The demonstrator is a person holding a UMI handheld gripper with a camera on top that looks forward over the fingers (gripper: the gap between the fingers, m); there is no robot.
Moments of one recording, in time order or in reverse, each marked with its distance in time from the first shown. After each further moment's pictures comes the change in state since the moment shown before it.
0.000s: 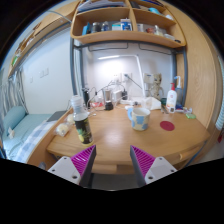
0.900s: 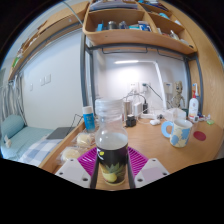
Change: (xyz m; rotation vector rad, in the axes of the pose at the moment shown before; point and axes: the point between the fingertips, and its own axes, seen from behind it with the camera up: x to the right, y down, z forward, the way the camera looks) arm -0.122 -0.046 0.156 0.202 -0.010 0.021
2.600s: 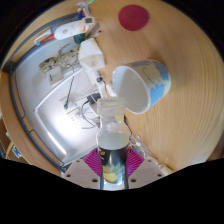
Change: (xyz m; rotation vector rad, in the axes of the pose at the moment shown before) arm 0.121 -0.112 0.059 -0.397 -0.103 1.917
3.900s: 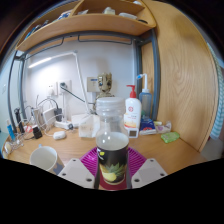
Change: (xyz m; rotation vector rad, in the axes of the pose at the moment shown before) arm -0.035 -0.289 -0.095 0.683 0.394 -1.779
